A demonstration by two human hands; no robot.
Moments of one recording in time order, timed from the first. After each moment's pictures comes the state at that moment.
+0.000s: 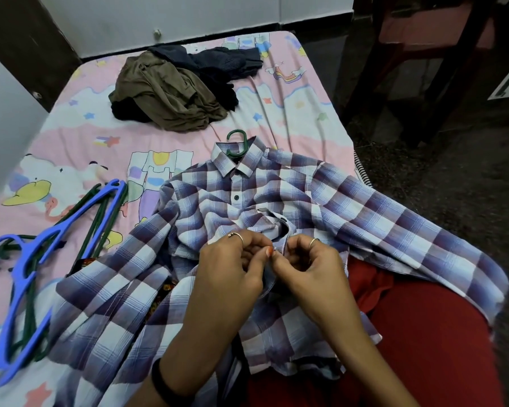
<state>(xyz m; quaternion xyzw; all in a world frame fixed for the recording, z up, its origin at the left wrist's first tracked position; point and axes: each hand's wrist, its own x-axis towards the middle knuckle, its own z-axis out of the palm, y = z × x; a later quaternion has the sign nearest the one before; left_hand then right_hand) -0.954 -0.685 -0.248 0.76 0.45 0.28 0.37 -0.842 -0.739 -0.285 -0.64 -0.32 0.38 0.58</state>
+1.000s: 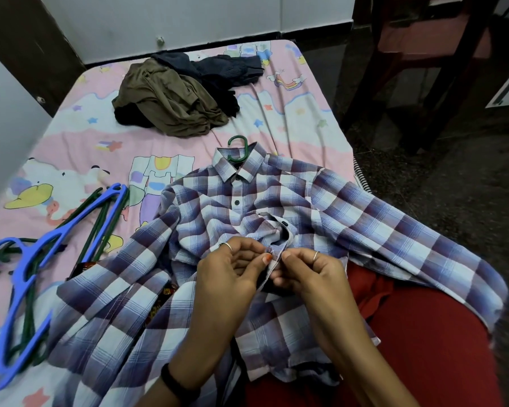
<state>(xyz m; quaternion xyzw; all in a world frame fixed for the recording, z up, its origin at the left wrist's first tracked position) -0.954 -0.684 -0.266 0.65 0.49 0.32 0.48 -0.846 -0.744 -0.276 -0.55 -0.17 0.50 0.65</state>
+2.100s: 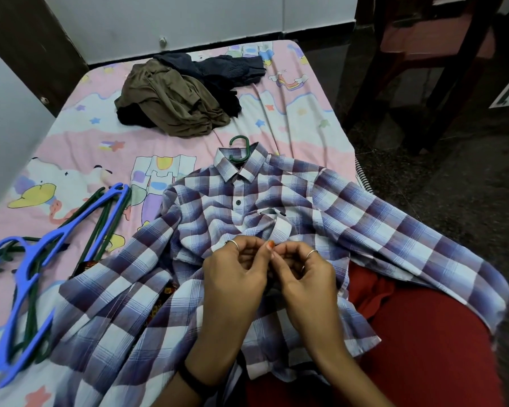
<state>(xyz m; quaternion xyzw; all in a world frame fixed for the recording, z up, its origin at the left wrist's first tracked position) -0.939 -0.687 -0.265 0.64 0.52 0.36 0.44 -0.859 -0.737 -0.293 -0.63 -0.28 0.34 0.64</state>
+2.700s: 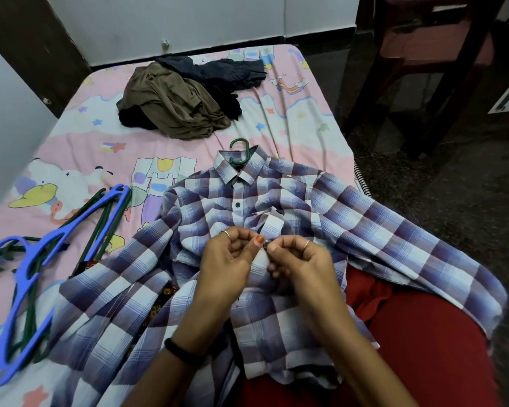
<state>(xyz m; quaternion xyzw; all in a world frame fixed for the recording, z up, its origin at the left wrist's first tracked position) -0.942 -0.660 -0.281 0.58 0.48 0.35 0.56 -0.839 -0.723 -0.289 -0.53 -0.22 0.49 0.65</state>
